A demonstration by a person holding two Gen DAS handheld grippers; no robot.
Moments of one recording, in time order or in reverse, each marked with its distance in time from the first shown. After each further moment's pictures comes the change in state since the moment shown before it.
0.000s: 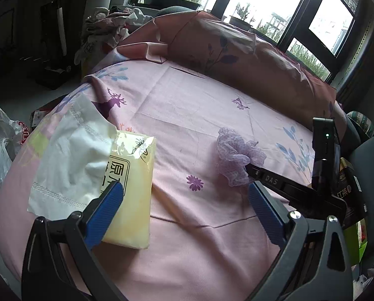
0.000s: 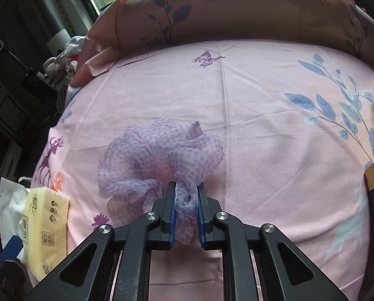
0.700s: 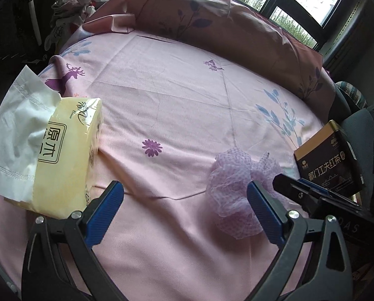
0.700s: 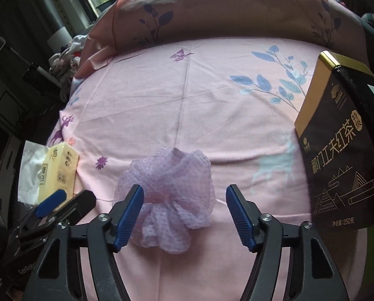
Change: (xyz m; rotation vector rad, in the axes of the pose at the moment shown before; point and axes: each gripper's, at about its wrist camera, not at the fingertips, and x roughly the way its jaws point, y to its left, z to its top) left arm 0.026 -0.045 -0.025 0.080 0.167 -0.081; right arm -0.087 -0.042 -0.041 0.027 0.034 -0.026
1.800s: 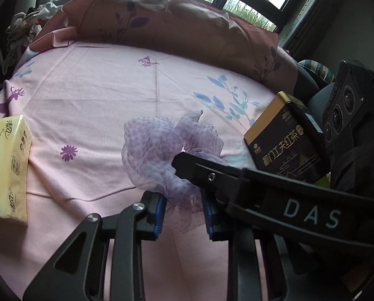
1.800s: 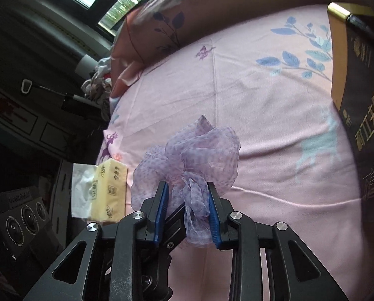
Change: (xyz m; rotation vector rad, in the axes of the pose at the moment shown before) left arm 0.002 -0.084 -0.016 0.157 -0.039 -0.158; right arm -0.003 -0.014 -0.003 0.155 -0.005 0.342
